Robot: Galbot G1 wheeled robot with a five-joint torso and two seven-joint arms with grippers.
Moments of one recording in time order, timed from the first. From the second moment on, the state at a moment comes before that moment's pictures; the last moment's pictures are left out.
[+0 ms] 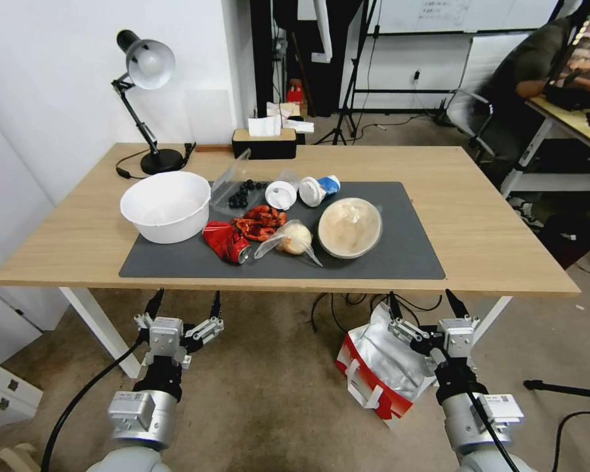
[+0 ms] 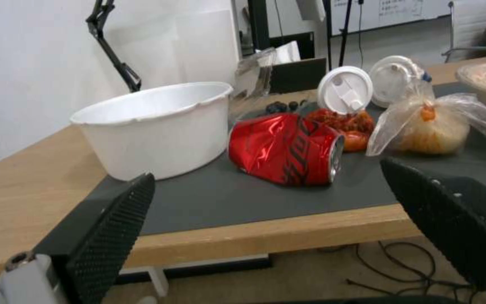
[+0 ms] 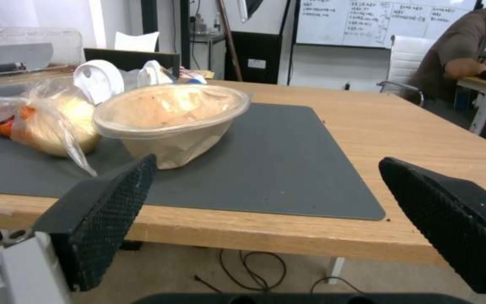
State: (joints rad) left arm 1.80 -1.50 -0.55 -2.30 0.00 0.00 0.00; right arm -1.80 1.50 0.55 2.30 0.00 0.00 0.00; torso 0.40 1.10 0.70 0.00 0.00
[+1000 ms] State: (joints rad) left arm 1.70 -1.46 -0.49 -2.24 -0.07 -0.02 -0.01; right arm -1.73 1.49 0.61 2.29 0.13 -0.11 0.06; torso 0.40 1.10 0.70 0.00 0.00
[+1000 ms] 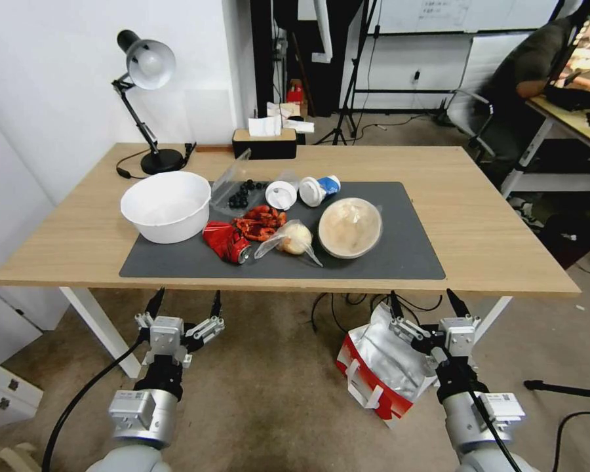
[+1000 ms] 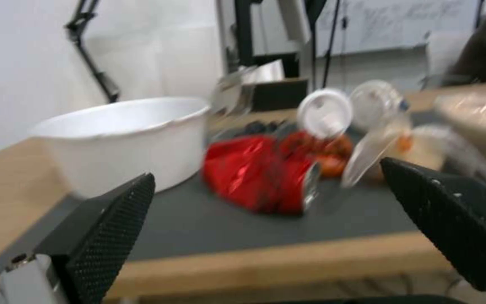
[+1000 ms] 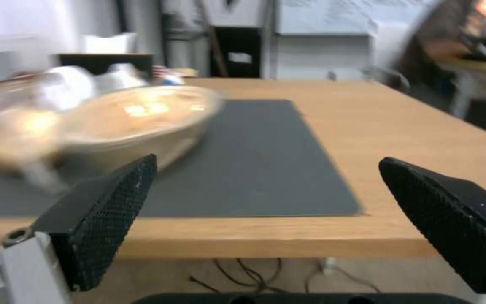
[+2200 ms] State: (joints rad) left arm 1.47 -1.31 -0.35 -2.12 -0.34 -0.10 -0.05; right arm -1.68 1.47 0.63 2.28 0.21 -0.02 -0.02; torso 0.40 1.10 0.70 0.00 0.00
